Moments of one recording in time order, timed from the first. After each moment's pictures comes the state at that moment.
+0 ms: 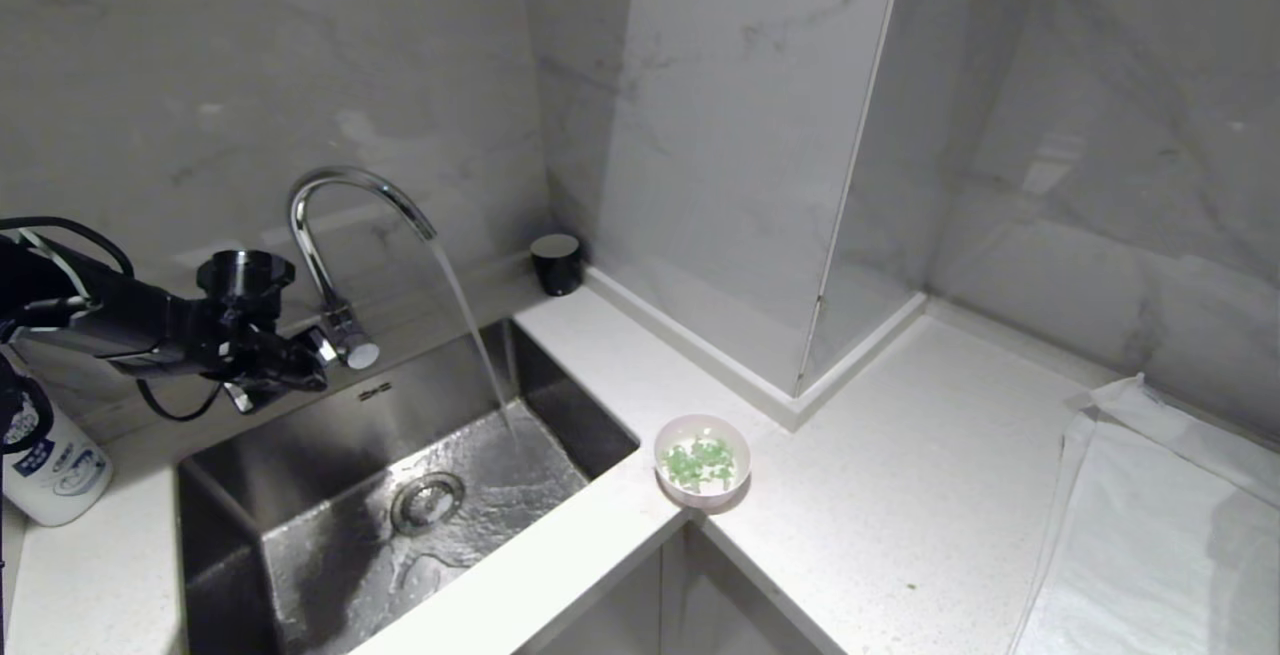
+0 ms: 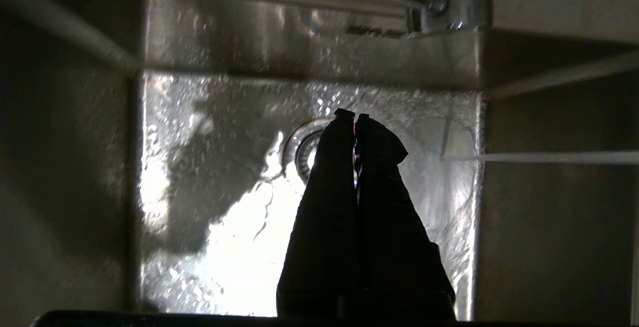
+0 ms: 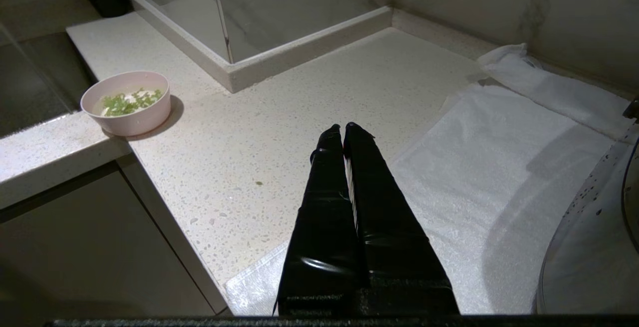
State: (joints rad) left arm 0.17 2.25 -1.44 -0.05 0.13 -0.52; right arm 0.01 0.00 0.00 0.00 0.00 -0.01
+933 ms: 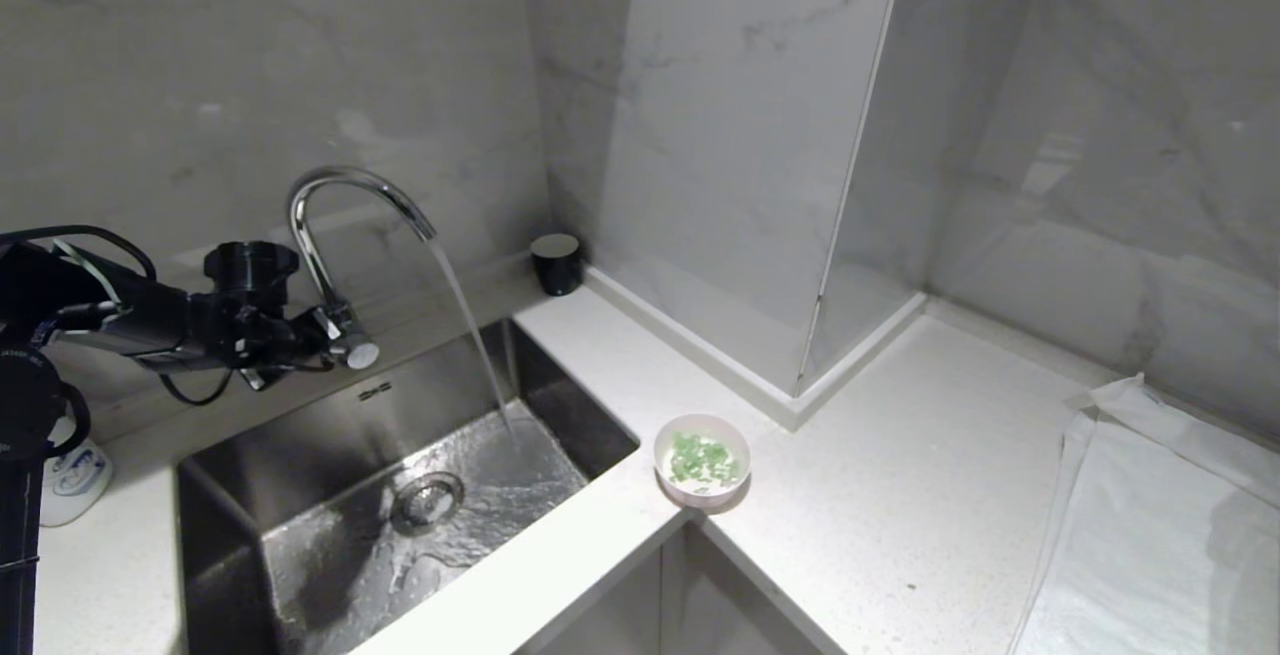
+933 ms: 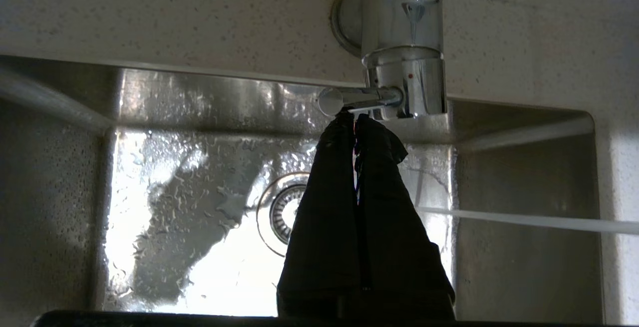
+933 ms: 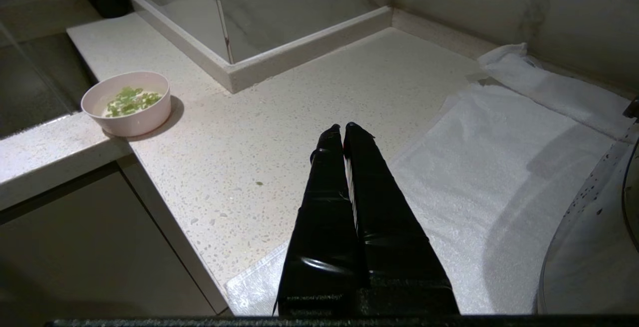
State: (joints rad) left arm 0.18 2.34 -1.55 -0.15 0.15 -0.53; right arm 0.01 0.00 0.00 0.00 0.00 0.00
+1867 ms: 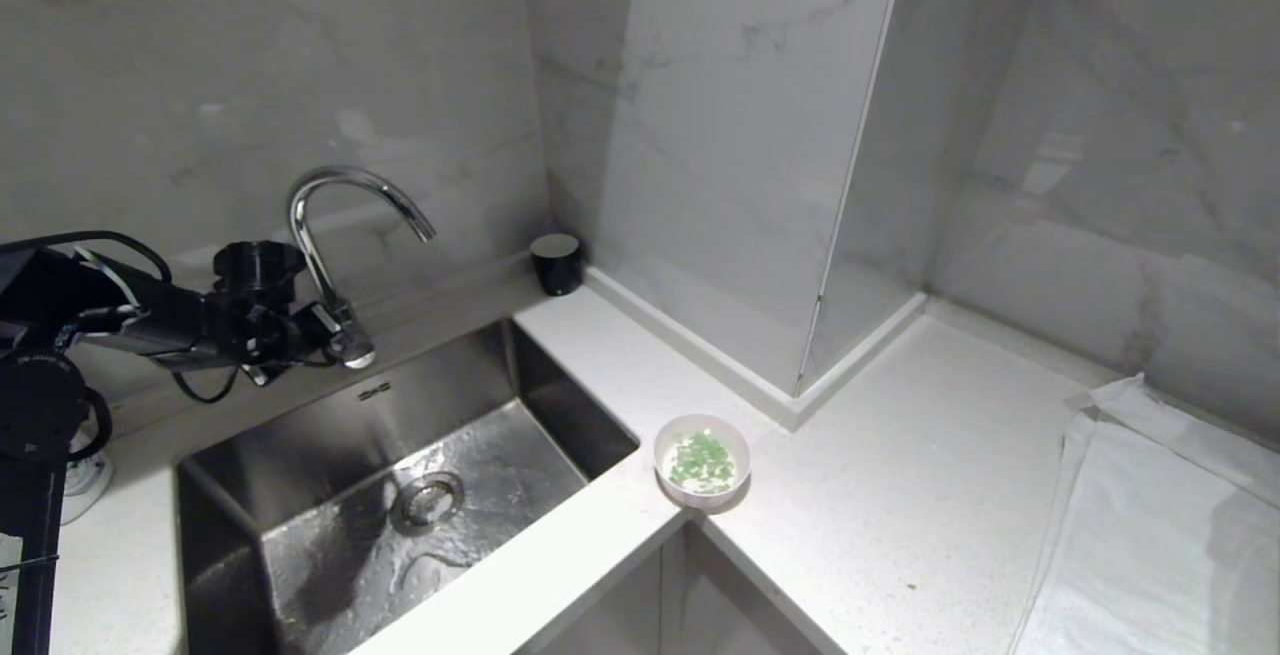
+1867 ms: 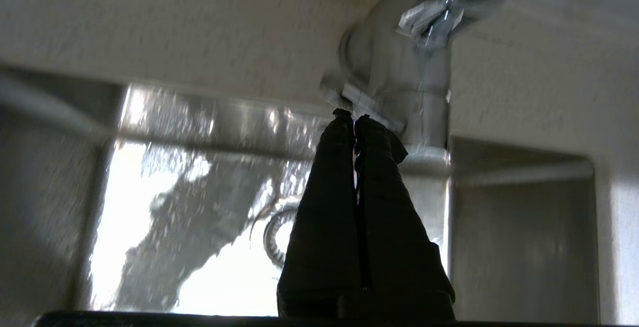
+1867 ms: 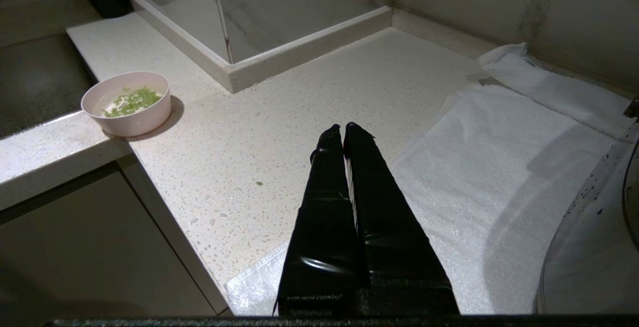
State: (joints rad) left arm 0.18 2.38 -1.61 -0.16 0.22 -0.58; right arm 0.01 0.00 0.00 0.00 0.00 0.00
